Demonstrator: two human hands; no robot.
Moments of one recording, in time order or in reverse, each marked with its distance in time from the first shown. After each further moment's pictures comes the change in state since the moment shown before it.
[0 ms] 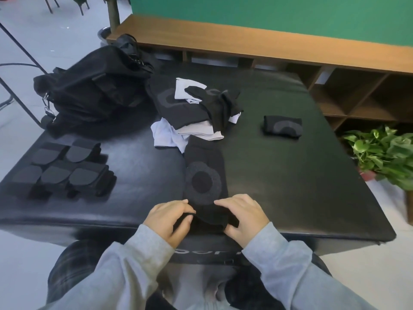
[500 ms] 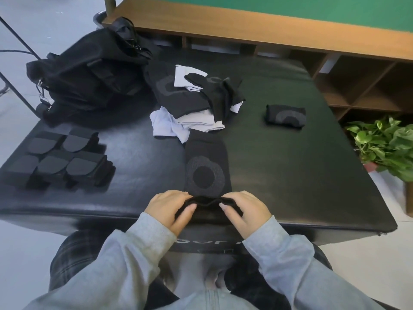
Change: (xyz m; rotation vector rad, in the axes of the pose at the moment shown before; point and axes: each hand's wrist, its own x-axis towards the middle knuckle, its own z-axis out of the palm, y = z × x) left_hand 0.003 0.000 -0.003 0.095 -0.069 -0.005; right_hand -0.006 -0.013 -0.002 0.099 0.098 0.093
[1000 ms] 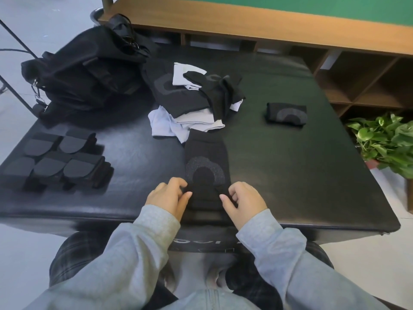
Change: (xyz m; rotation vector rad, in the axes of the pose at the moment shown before) left_hand 0.022 -0.003 0.011 0.050 -0.105 -0.442; right_hand 0.022 0.000 0.007 -0.153 -0.146 0.309
